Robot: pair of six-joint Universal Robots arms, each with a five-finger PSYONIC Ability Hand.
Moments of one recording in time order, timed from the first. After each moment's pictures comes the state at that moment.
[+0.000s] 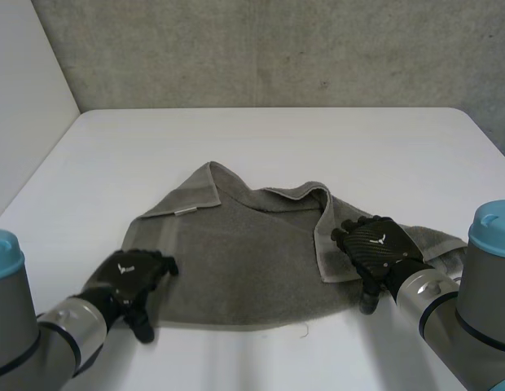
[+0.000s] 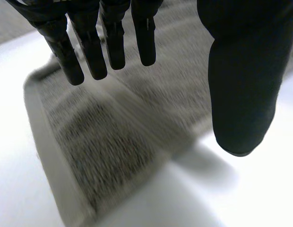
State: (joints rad) left arm 4.40 -1.72 -2.07 3.23 -1.41 3.40; right arm 1.99 -1.32 1.86 -0.09 1.47 2.73; left_hand 0.41 0.41 0.41 0.41 0.24; right_hand 0.24 0.25 0.25 0.26 0.06
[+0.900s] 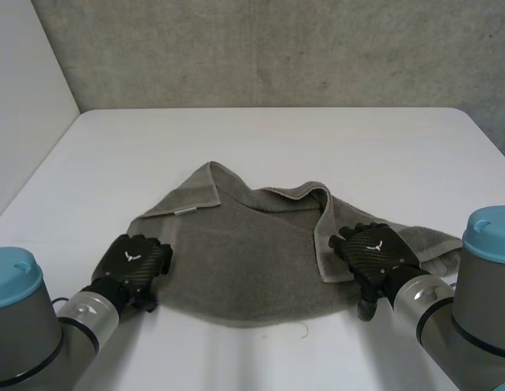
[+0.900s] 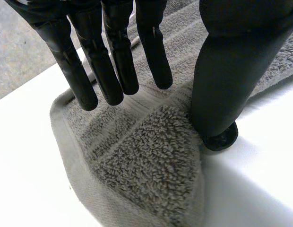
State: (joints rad) left arm 4.41 -1.84 -2.10 3.56 -1.41 3.51; right arm 2.00 -1.30 1.87 -0.09 1.47 2.73; left_hand 0.80 0.80 0.80 0.80 0.62; right_hand 0.24 0.25 0.25 0.26 0.06
